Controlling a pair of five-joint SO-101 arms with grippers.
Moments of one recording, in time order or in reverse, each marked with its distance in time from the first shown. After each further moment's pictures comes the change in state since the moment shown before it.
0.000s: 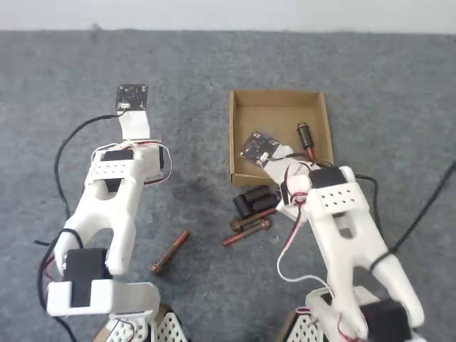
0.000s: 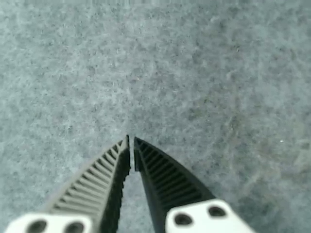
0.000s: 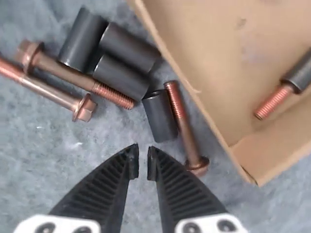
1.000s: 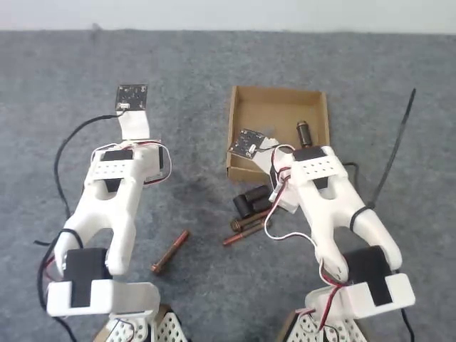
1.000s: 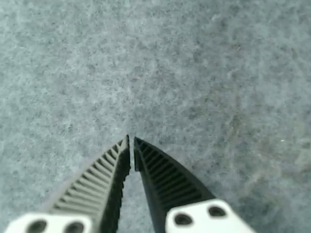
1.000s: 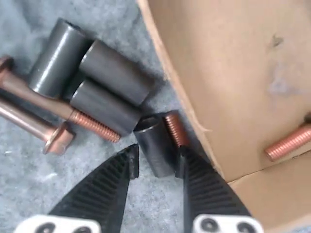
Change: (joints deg) left arm -0.1 0.0 0.0 0.0 0.0; right arm -0.8 21.8 -11.3 -4.4 3.3
